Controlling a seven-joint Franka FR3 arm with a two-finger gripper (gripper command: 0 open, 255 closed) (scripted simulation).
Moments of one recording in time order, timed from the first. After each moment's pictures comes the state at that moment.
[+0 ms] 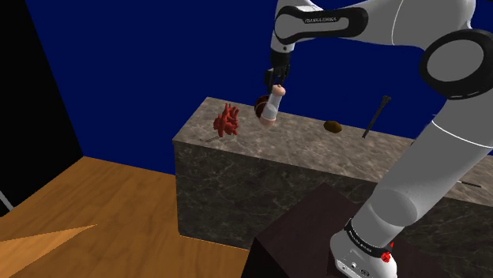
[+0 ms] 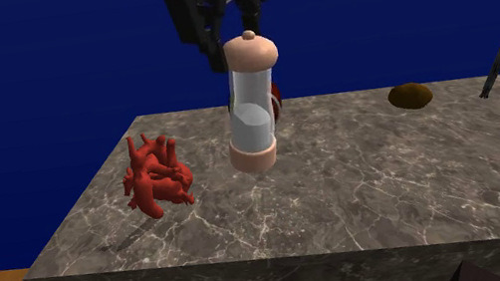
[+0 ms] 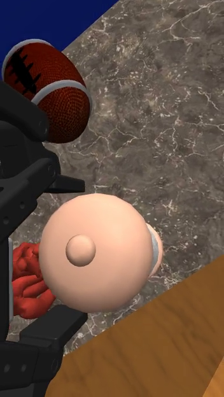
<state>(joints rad) -0.05 -0.02 0.01 -1.78 -0.15 1.79 -0.14</state>
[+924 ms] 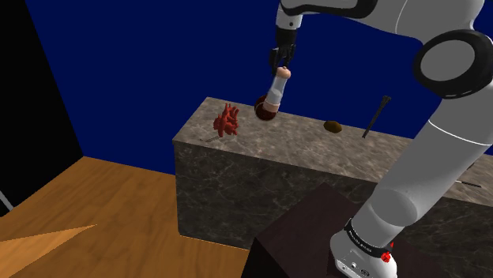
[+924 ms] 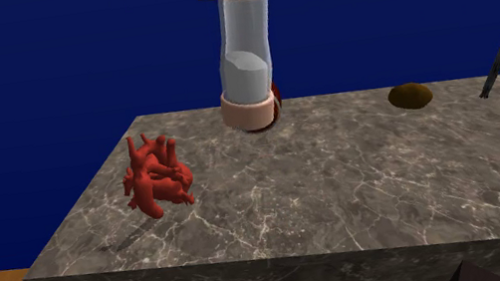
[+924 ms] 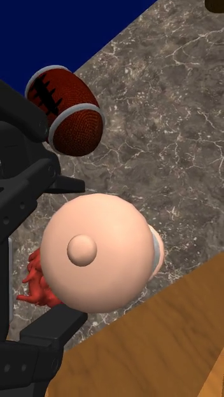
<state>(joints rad) -0.05 0.01 0.01 -1.55 -0.15 1.60 -0.16</state>
